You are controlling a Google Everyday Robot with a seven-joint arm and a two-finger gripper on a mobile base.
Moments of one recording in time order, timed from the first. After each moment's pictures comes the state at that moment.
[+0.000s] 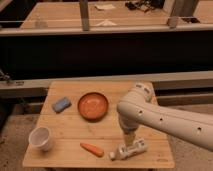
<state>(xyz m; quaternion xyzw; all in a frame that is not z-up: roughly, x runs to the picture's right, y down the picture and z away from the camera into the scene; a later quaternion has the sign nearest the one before) 0.098 0.199 0.656 -0.30 -0.03 -0.06 0.95</state>
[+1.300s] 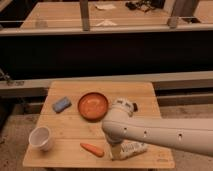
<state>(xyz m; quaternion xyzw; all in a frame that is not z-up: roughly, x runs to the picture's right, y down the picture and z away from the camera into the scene) 0.038 0.252 0.668 -0.30 -0.05 -0.08 0.95</state>
